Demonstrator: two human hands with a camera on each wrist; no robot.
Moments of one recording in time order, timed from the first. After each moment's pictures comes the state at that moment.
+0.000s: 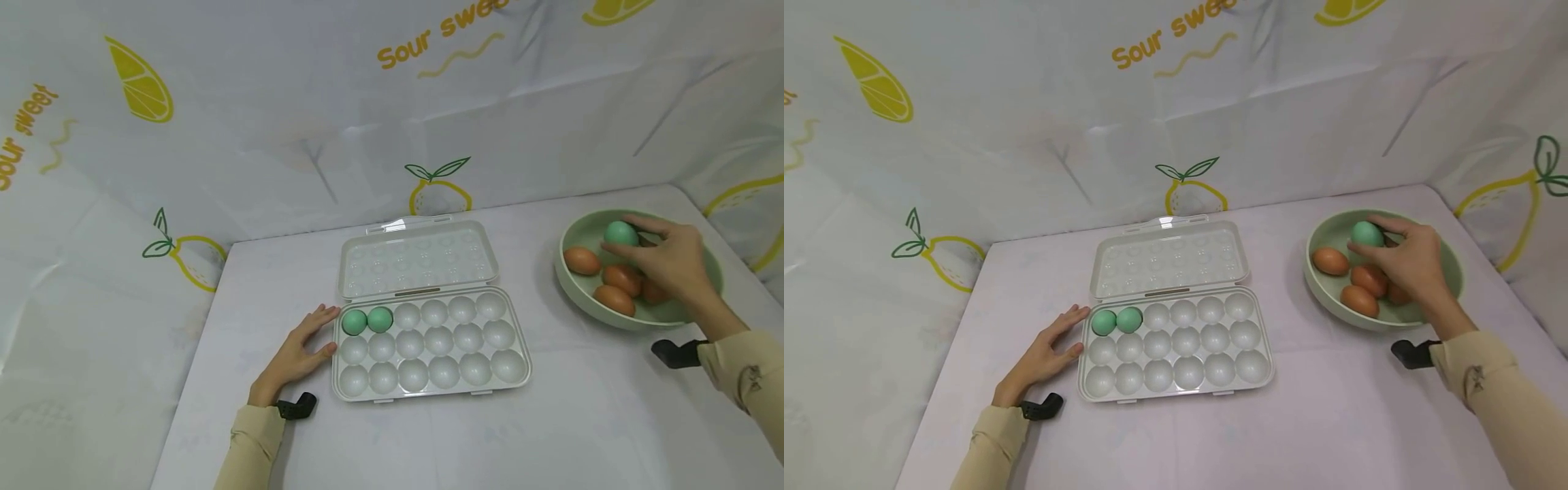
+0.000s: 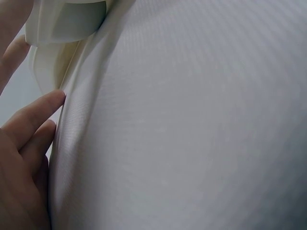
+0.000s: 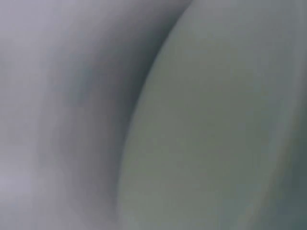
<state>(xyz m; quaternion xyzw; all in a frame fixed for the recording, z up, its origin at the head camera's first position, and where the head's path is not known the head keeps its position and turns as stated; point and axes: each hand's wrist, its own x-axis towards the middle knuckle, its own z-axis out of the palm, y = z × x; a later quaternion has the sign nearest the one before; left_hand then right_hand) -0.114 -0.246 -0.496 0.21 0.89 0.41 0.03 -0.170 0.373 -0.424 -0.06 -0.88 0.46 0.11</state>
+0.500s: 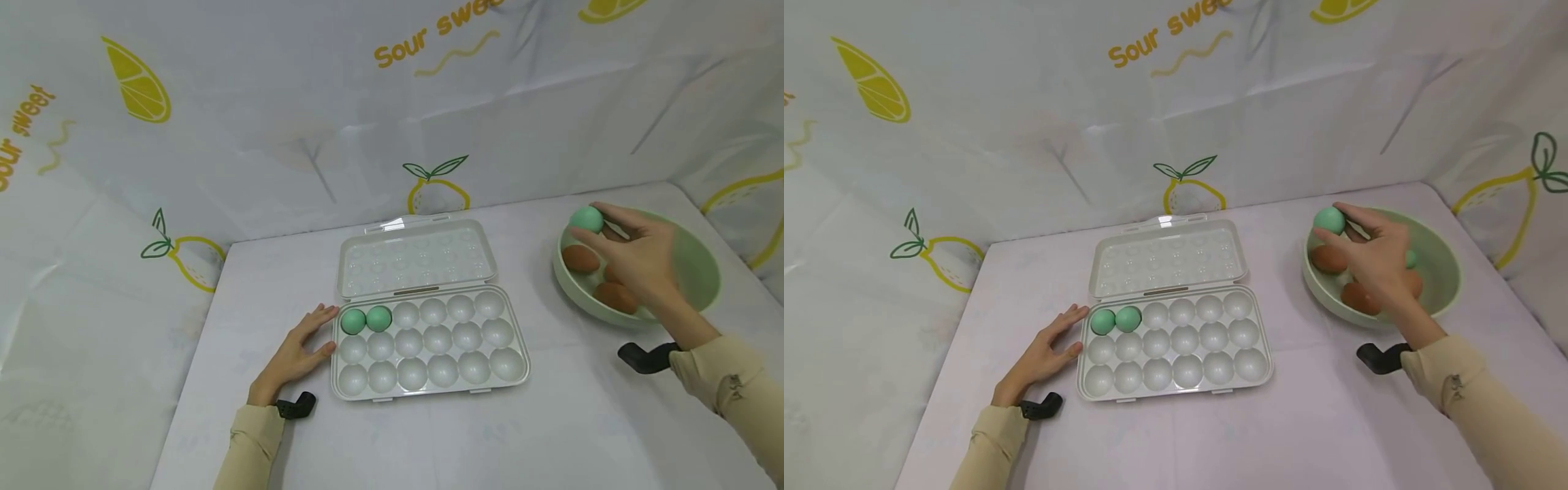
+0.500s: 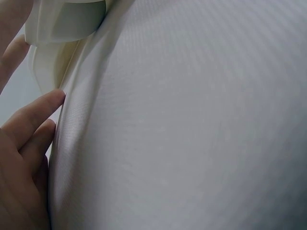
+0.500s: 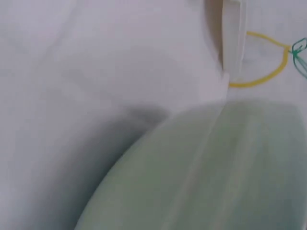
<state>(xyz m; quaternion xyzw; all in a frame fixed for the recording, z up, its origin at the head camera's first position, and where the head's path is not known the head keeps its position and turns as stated) -0.116 -0.247 -0.498 0.22 0.89 0.41 0.02 -0.167 0.311 -0.405 -0.01 -0.75 0.63 0.19</state>
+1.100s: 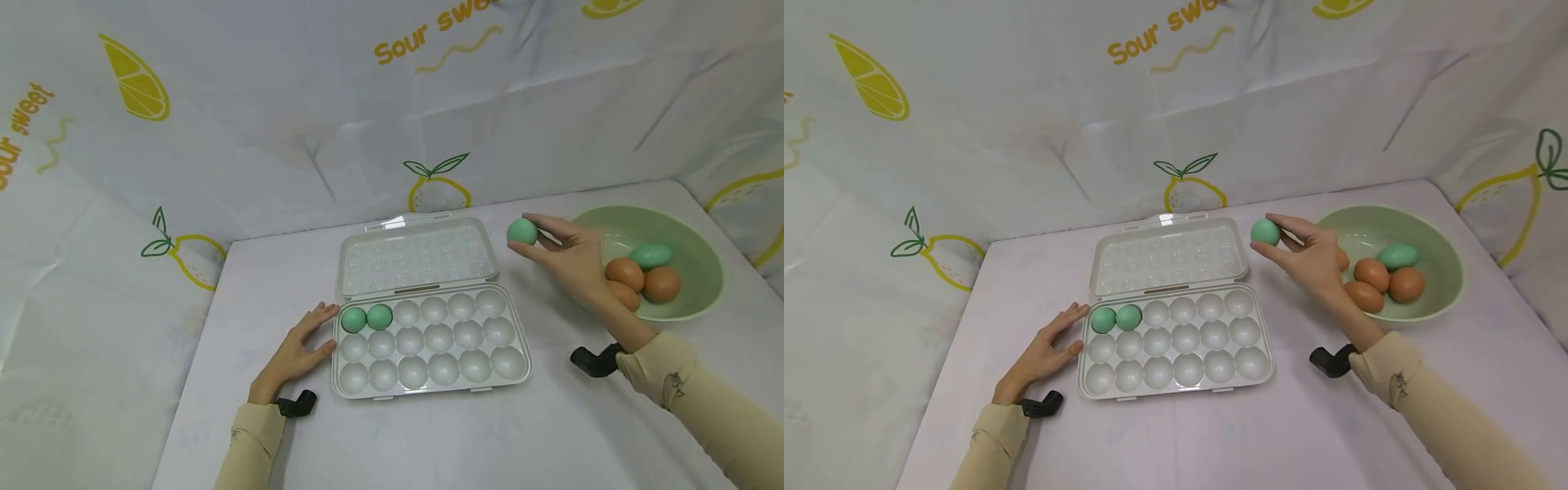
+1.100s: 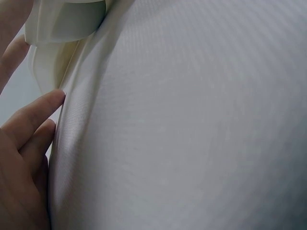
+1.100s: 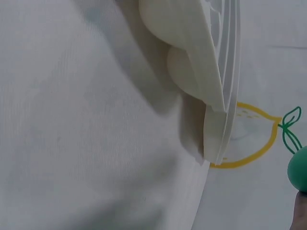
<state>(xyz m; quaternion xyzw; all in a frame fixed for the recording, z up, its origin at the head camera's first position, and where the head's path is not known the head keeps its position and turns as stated) -0.116 -0.246 -0.497 0.22 0.89 0.40 0.02 -0.172 0.234 -0.410 0.06 -0.74 0.65 0.16</state>
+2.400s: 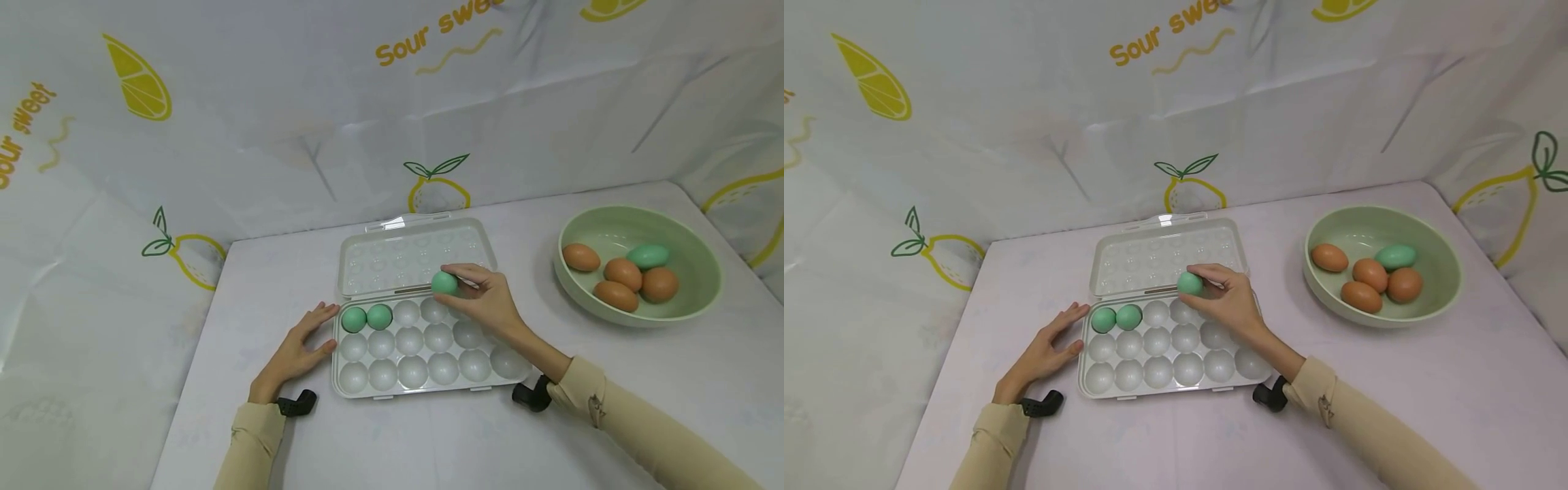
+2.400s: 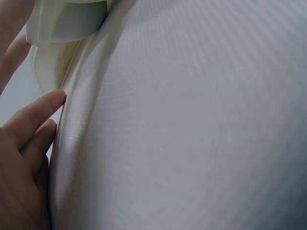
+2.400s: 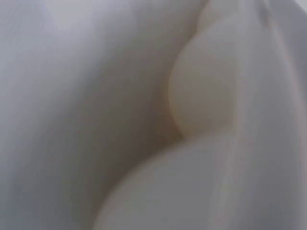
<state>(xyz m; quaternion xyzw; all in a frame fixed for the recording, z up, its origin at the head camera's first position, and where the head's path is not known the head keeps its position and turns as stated) -0.116 -0.248 -0.497 0.22 0.89 0.41 0.01 -0.140 0.135 -0.447 0.15 -0.70 0.70 0.04</state>
